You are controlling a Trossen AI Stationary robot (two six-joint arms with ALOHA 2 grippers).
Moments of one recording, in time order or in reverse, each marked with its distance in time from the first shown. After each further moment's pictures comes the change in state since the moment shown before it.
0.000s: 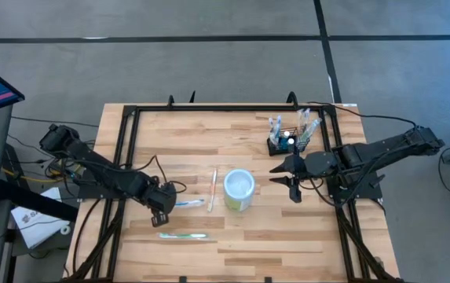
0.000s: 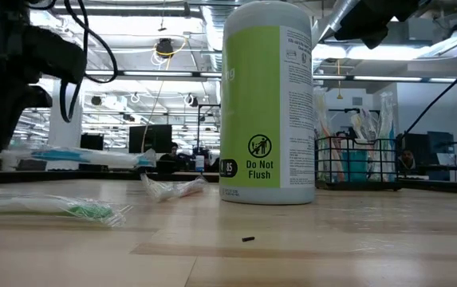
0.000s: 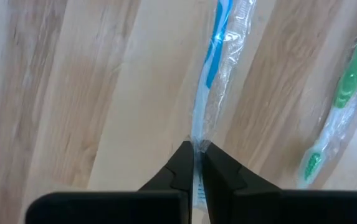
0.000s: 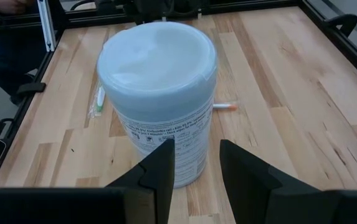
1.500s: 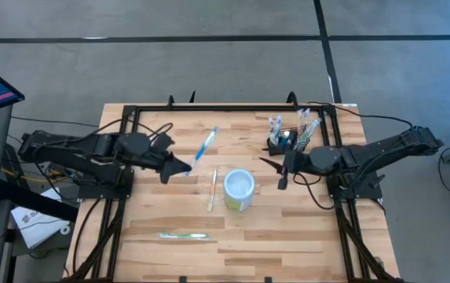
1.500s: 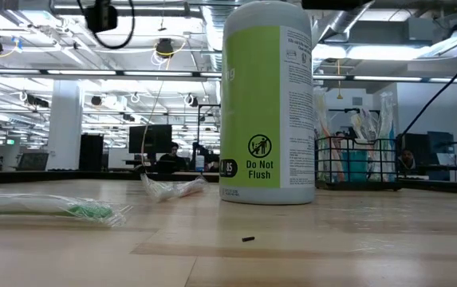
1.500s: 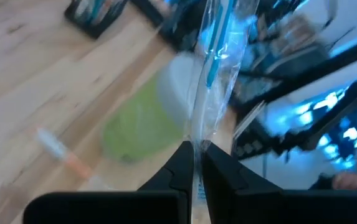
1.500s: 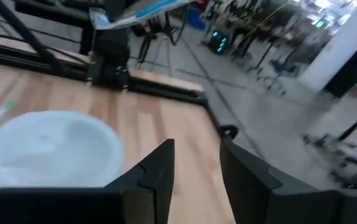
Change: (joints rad) left arm 0.356 -0.377 0.193 0.377 -0.006 -0.054; right arm -0.006 0.049 0.000 0.369 0.302 -0.467
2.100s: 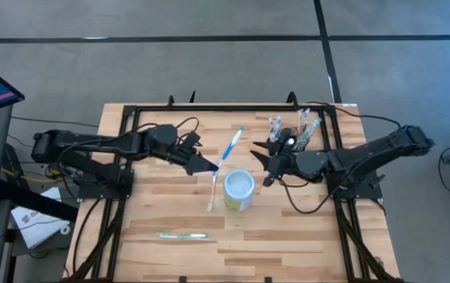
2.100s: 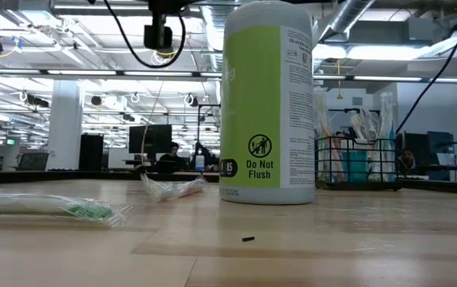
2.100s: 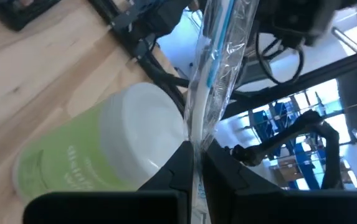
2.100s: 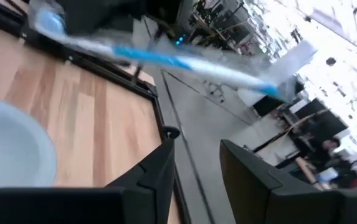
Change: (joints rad) left arm 0.152 0.285 0.000 0.435 0.309 -0.105; right arm 0.025 0.178 0.122 0.084 0.222 -0.351
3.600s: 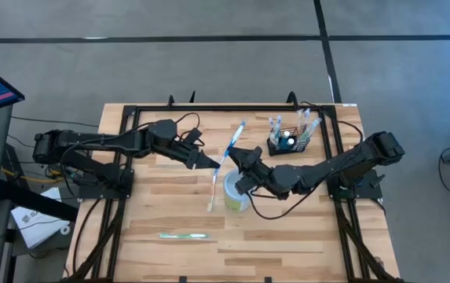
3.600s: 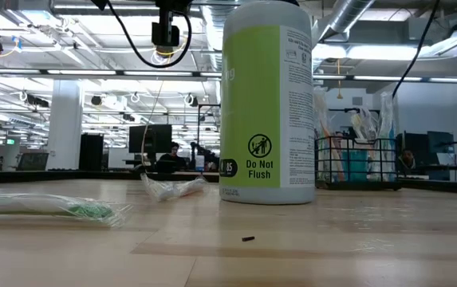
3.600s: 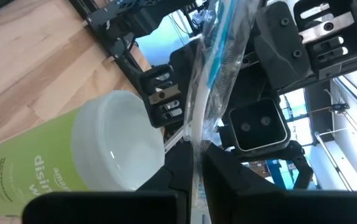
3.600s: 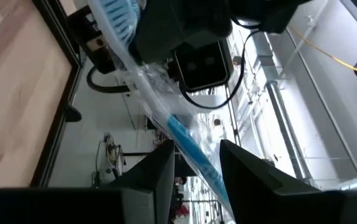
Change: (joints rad) left arm 0.053 0.025 0.000 0.097 0.108 -0.083; right arm 0.021 0.397 0.126 0.587 0.168 -1.016
